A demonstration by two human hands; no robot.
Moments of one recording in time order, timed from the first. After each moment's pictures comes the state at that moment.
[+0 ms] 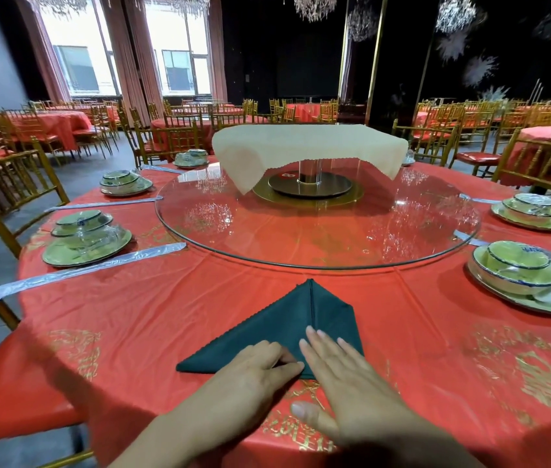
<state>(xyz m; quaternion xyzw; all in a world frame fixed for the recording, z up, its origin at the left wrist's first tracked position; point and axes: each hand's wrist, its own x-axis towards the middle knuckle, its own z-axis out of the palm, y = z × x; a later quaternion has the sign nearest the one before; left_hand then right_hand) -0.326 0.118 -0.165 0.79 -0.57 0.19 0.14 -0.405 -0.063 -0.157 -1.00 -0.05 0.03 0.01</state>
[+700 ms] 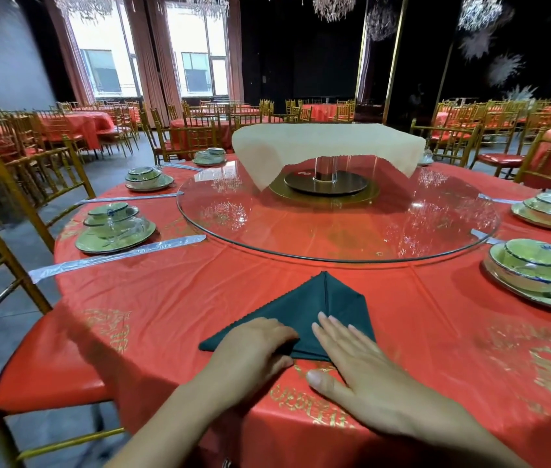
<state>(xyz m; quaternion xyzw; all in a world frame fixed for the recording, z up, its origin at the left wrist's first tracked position) -0.328 0.122 -0.149 0.84 -0.47 0.19 0.18 -0.413 -0.062 -0.132 -0.98 -0.12 0.07 0.13</state>
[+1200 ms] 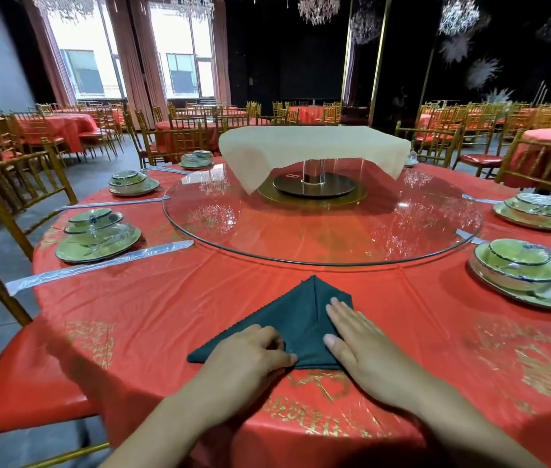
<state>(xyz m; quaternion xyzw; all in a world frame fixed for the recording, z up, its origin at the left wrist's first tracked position) -0.324 0.121 -0.153 0.82 -0.51 0.21 0.14 -0.395 -0.085 -0.133 -0.98 -0.05 0.02 0.19</state>
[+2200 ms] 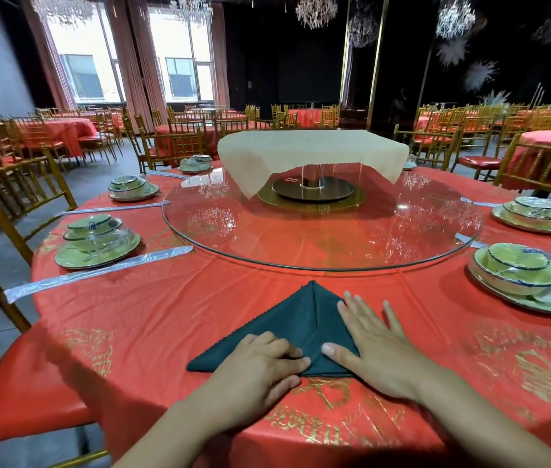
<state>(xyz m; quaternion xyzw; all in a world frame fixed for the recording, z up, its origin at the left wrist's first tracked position) -0.323 0.116 -0.163 0.81 -0.54 0.18 0.15 -0.389 -0.097 -0.128 -1.00 0.00 0.04 0.09</state>
